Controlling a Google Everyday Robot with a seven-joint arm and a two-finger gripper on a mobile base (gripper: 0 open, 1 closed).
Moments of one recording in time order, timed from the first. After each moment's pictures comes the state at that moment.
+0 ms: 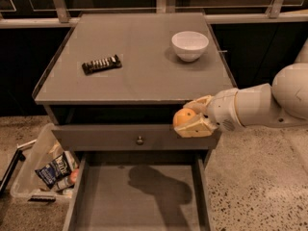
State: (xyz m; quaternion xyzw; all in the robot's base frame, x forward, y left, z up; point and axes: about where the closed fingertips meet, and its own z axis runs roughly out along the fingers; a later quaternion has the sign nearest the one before) arm 0.497 -0.109 0.818 -0.49 0.75 0.18 0.39
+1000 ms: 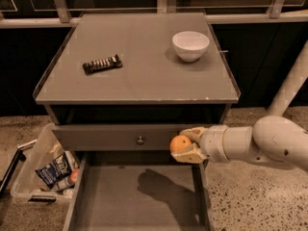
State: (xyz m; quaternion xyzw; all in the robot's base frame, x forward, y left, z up) arm 0.494 -0.107 0.706 -0.48 0.75 0.20 0.41
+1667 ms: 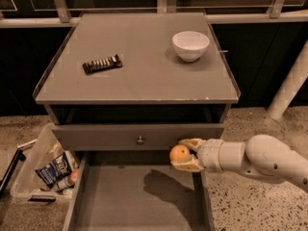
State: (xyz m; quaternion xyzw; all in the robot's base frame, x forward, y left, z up) arm 0.503 -0.112 0.640 -0.48 0.74 0.19 0.43
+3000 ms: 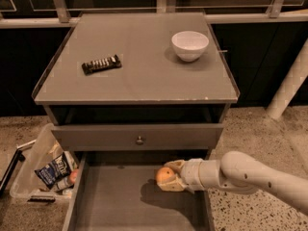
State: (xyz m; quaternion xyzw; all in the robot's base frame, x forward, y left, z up) arm 0.481 -0.071 0.540 -0.47 0.76 0.26 0.37
